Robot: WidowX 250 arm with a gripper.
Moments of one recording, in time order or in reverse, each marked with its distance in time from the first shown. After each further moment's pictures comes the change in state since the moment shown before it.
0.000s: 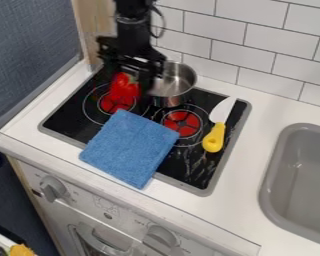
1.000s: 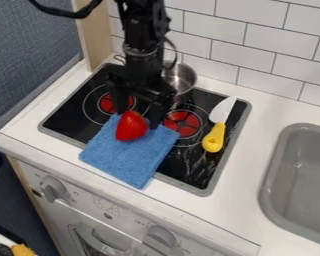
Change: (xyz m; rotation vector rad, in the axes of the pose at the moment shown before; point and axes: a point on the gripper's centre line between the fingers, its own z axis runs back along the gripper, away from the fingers) arm -0.034 -0.030 -0.005 -0.019 -0.018 -0.084
